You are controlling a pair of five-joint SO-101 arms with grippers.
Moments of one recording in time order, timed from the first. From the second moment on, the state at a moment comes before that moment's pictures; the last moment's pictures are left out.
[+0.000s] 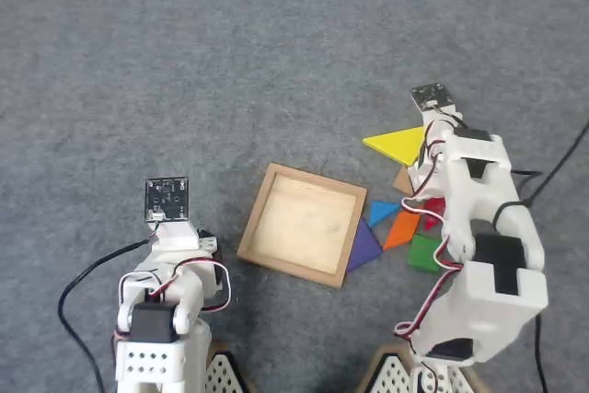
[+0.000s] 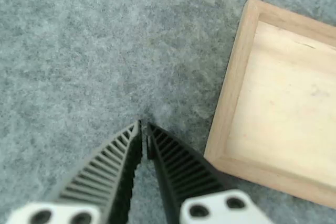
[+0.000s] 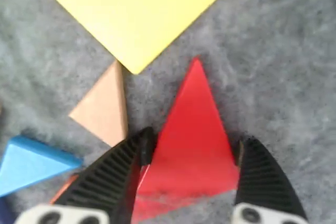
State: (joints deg) left arm -4.2 -103.1 97.1 72.2 11.1; right arm 3.9 12.0 25.2 52.9 21.7
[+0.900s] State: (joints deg) left arm -4.2 -103.1 97.1 72.2 11.1; right arm -1.5 -12.6 37.1 58.3 19.6
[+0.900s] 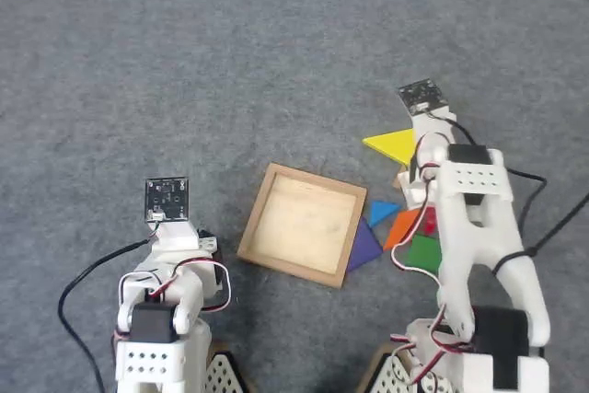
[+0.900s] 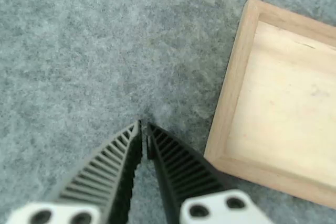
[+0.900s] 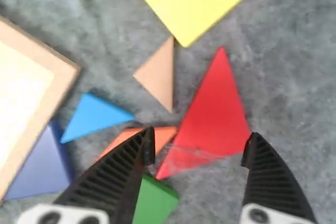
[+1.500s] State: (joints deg) left arm -4.2 -103.1 97.1 72.2 11.1; right arm 4.5 -5.2 37.1 54.1 23.0
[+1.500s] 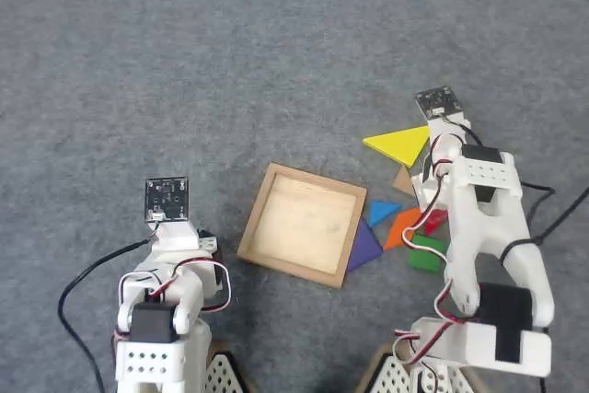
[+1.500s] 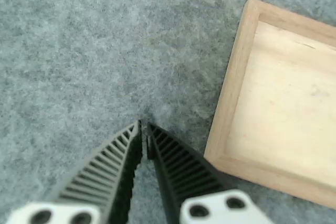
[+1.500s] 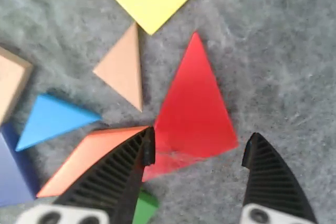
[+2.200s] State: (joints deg) left arm -4.2 -103.1 97.1 72.2 11.1; right arm 6.9 1.3 36.3 50.5 25.6
